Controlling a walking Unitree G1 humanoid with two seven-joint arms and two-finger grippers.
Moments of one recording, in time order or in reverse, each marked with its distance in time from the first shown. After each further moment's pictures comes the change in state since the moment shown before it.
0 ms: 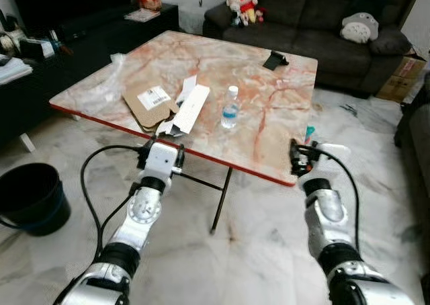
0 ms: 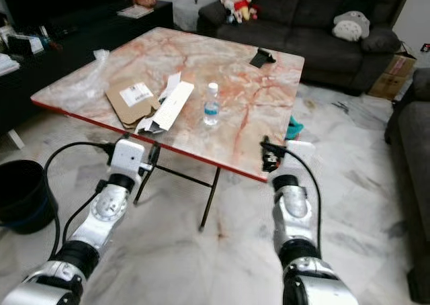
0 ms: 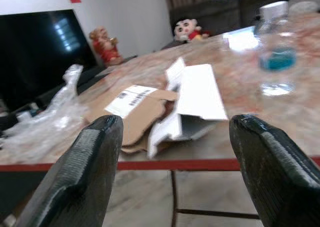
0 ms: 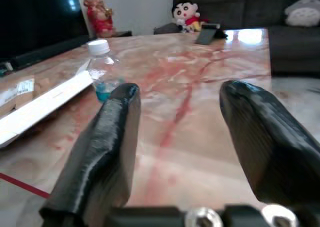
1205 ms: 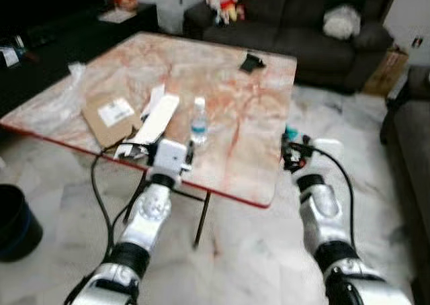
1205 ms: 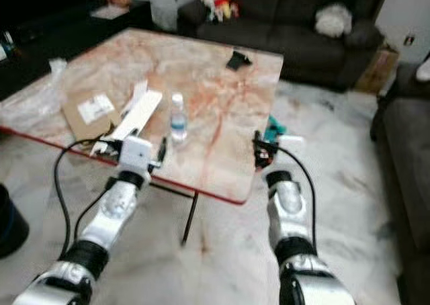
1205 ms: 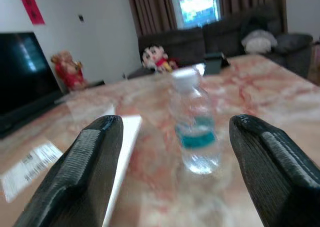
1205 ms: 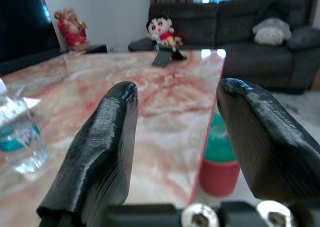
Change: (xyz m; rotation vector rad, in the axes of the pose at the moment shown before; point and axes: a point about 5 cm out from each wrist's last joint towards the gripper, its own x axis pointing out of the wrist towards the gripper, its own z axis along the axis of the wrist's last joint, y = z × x) left arm 0.004 -0.026 0.020 -0.053 -0.053 -0.049; right arm -0.001 -0.008 0.005 -0.015 -0.020 0.000
